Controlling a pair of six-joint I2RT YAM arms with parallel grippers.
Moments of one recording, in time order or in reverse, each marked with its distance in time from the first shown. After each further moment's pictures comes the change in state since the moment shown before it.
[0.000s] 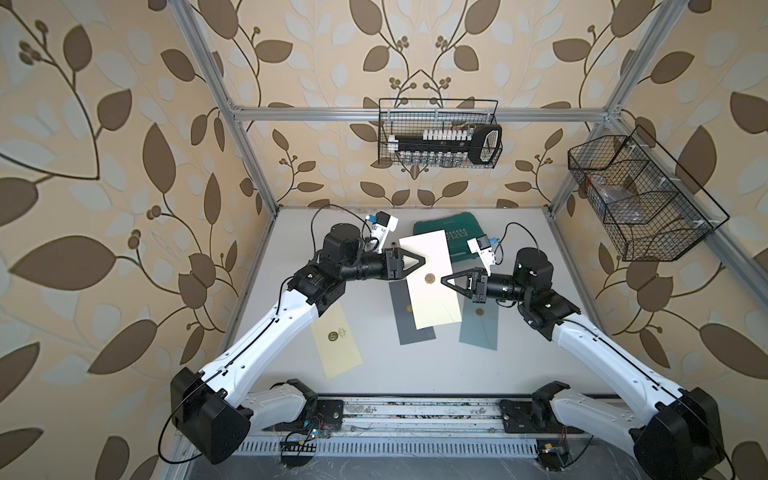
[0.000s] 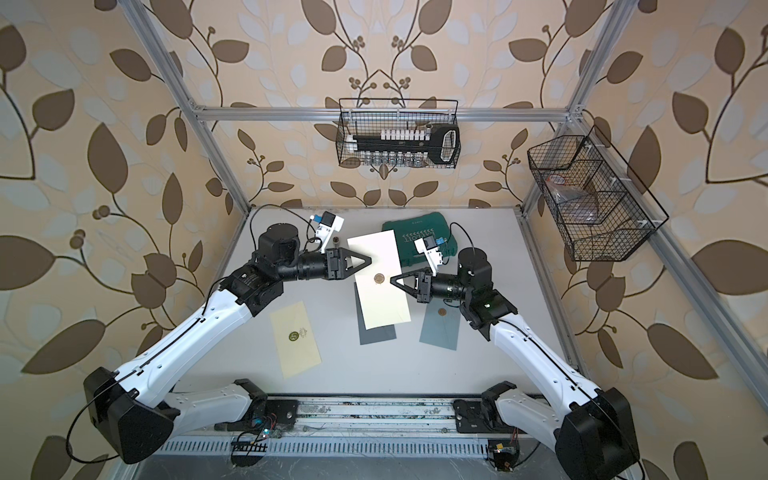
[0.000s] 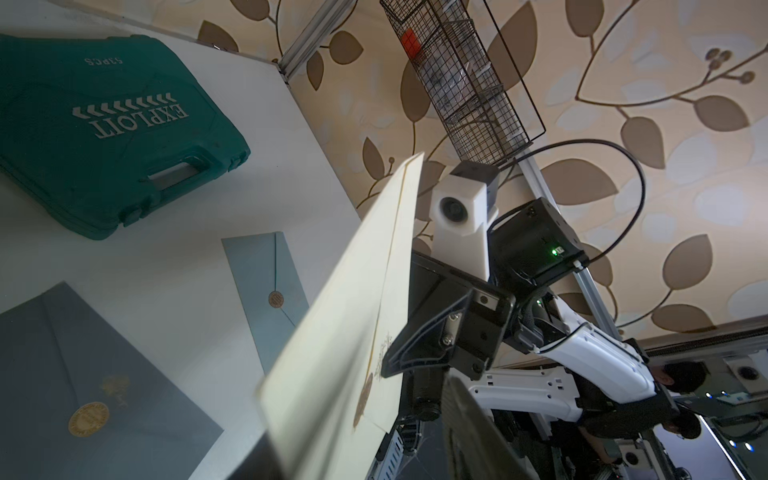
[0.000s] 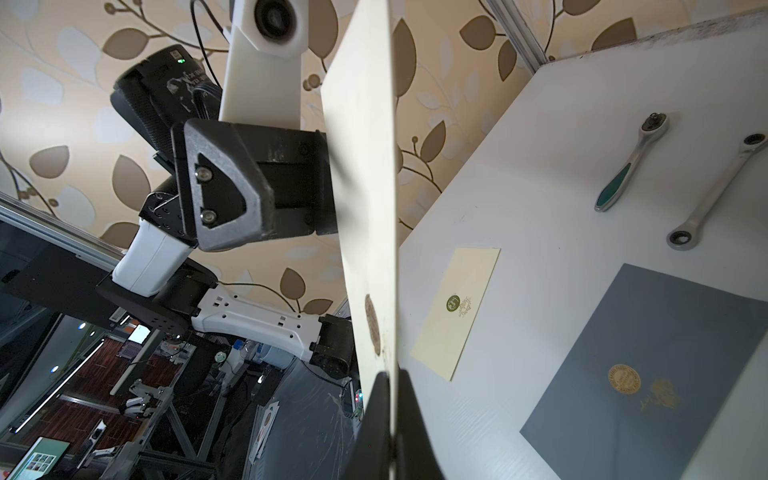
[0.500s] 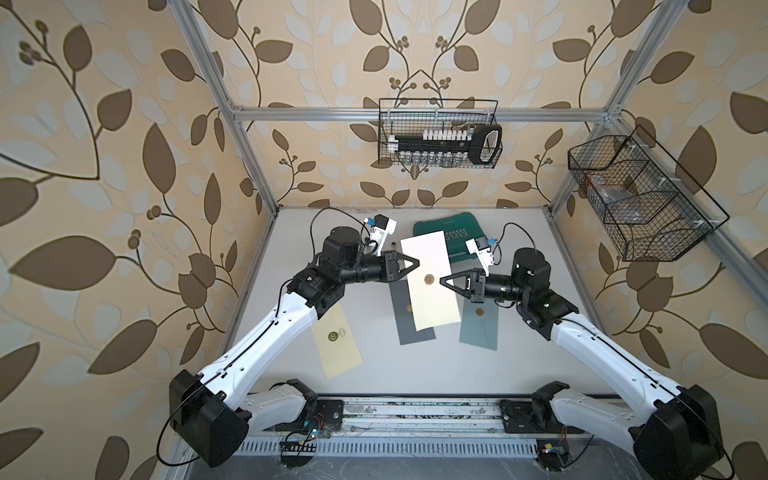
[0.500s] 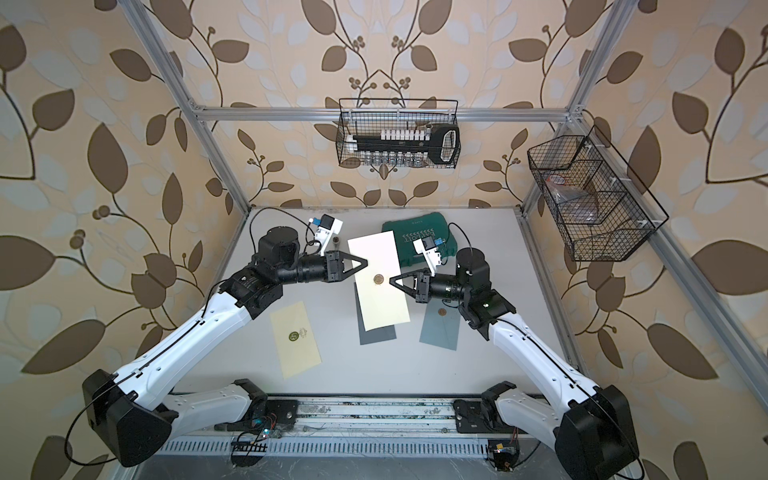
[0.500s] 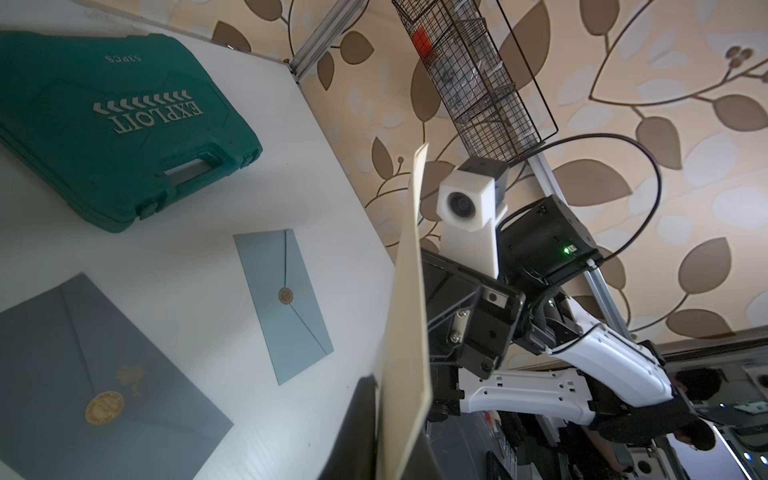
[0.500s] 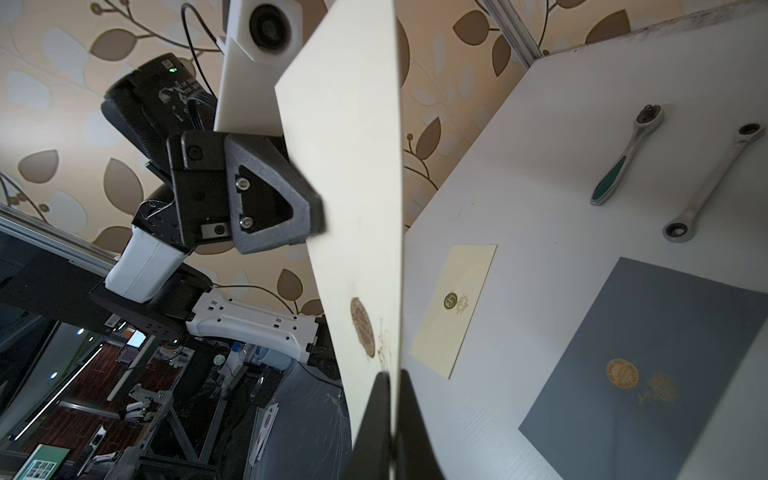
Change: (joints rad) left arm 0.000 -0.012 -0.021 -0.002 -0.021 0.009; right arm 0.008 0.011 0.000 -0.007 0.019 0.002
